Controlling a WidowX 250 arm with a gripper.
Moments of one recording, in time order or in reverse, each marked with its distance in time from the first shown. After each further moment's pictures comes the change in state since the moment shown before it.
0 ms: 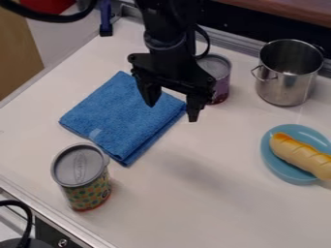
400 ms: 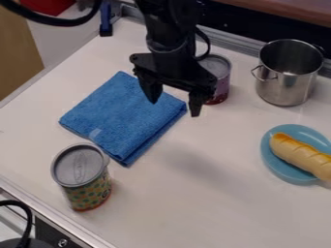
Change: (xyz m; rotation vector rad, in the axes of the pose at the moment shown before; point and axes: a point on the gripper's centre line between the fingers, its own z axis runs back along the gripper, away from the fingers) arm 0.016 0.009 -0.008 0.030 -0.092 0.061
